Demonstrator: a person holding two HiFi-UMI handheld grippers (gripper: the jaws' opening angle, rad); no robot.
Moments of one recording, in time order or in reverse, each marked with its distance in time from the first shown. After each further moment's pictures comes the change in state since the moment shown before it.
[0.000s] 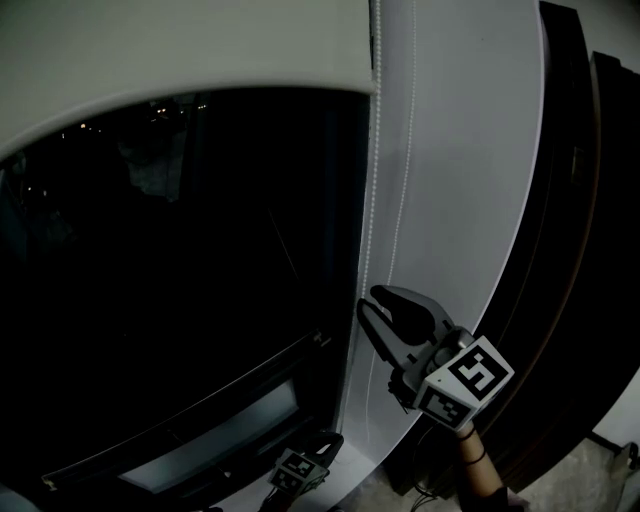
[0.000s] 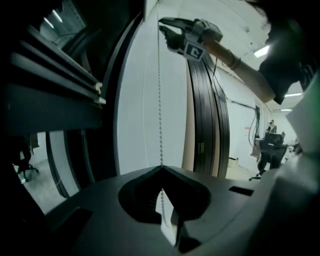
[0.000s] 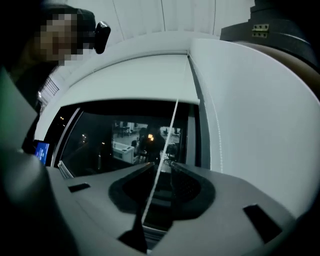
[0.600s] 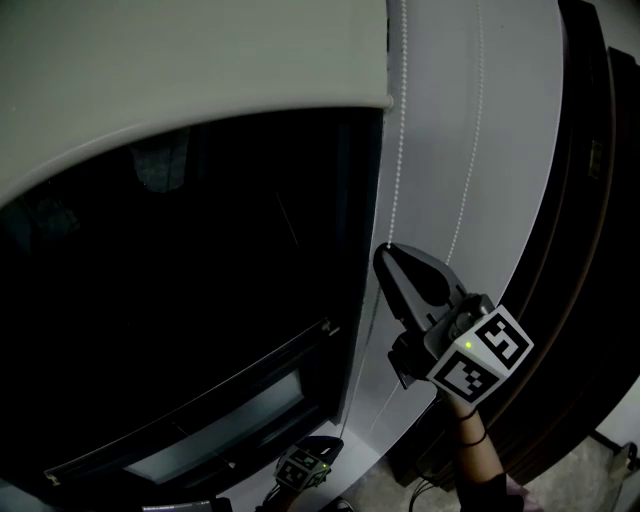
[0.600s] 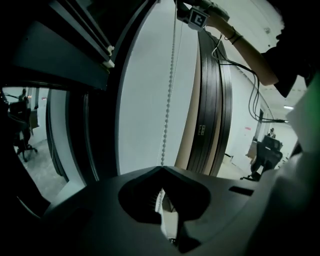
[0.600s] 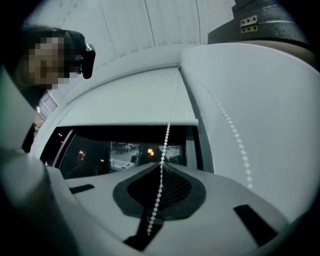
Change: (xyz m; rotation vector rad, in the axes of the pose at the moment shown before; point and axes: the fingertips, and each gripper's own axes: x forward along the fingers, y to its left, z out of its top) left arm 0.010 -0.002 -0.071 -0.127 0.157 -0.019; right arm 0.019 -0.015 0.041 0.089 -0.149 -0.005
